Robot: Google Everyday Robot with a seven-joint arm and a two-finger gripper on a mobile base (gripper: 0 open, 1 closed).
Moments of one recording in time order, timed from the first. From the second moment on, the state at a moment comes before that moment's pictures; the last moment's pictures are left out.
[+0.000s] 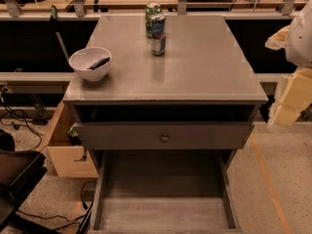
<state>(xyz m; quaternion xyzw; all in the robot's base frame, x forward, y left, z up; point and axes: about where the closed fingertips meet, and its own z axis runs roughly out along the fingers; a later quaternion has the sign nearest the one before) 0.438 -0.216 0.980 -0.60 0.78 -0.04 0.17</state>
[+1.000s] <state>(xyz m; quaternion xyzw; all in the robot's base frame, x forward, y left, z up) 0.489 -0.182 1.002 -0.69 0.69 -0.07 0.20</state>
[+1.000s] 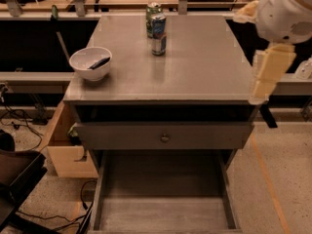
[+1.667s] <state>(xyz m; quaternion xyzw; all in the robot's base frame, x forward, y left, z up) 0.538 -0.111 1.014 -0.80 0.53 -0.13 0.25</state>
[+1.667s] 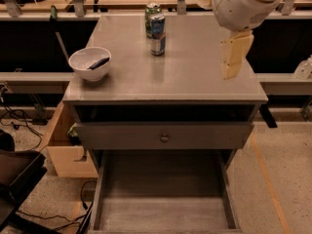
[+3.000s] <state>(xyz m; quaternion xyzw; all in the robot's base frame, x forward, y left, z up) 0.574 -0.026 0.988 -0.84 0.42 -0.14 0.31</state>
